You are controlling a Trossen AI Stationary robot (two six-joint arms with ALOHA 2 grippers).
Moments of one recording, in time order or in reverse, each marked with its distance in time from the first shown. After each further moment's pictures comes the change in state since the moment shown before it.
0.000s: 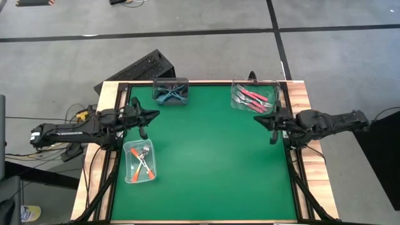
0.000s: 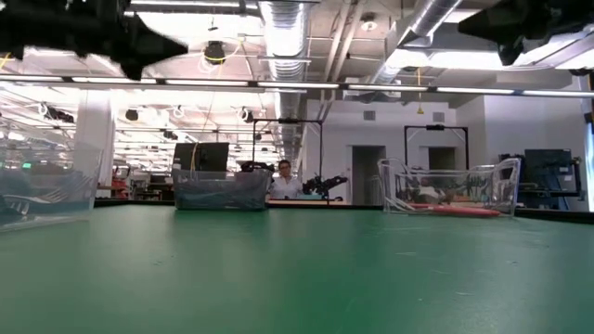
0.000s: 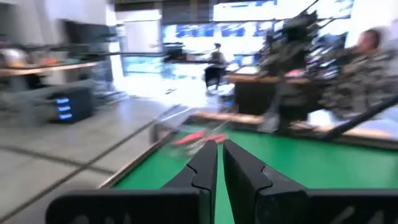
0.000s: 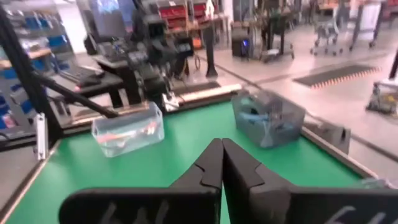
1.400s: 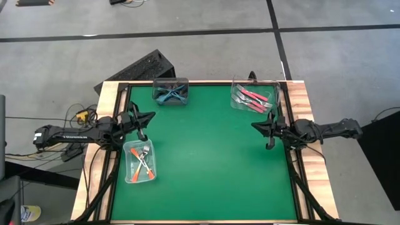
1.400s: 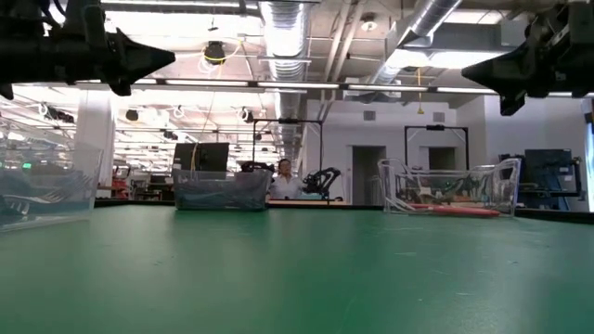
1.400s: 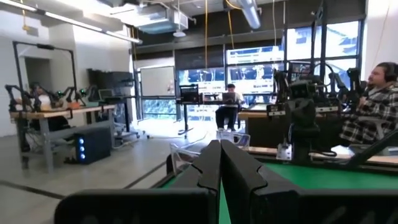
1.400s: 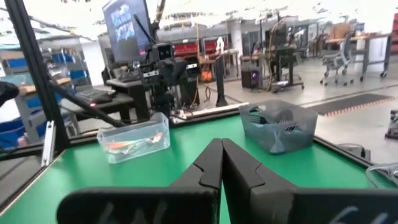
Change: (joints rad) left arm -0.048 -0.134 -0.282 0.363 -0.100 0.112; right arm -0.035 -0.287 -0.408 0.307 -0.060 -0.059
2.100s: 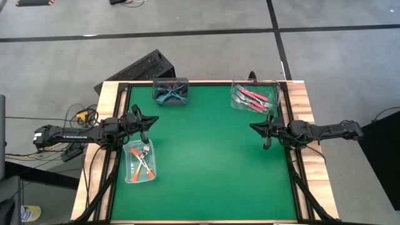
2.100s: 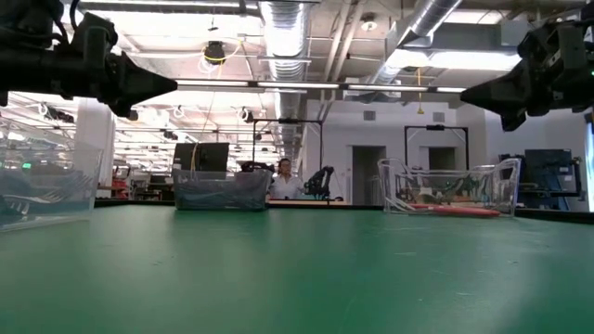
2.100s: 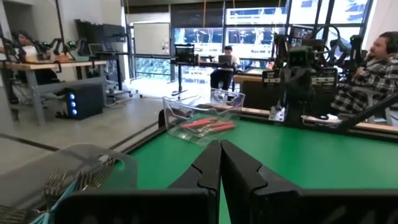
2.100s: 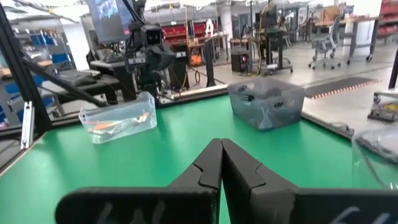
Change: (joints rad) left arm -0.002 0.003 -0.002 -0.185 0.001 -0.120; right arm -0.038 0.001 -0.046 -0.052 -0.001 0.031
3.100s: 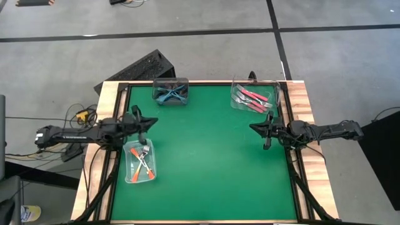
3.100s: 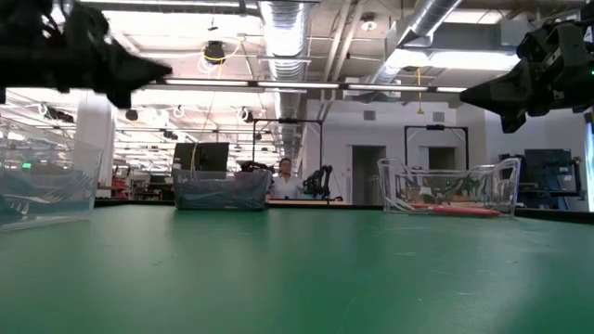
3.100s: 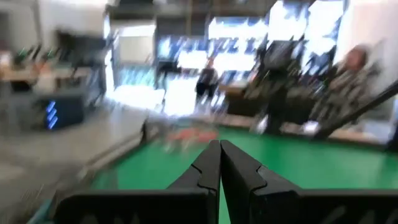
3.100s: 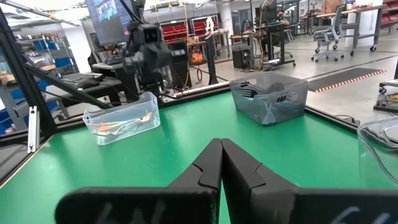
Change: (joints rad) left arm -0.019 -0.057 -0.002 -0.024 0.043 -0.011; right arm 0.002 0.000 -0.002 -0.023 0.000 0.044
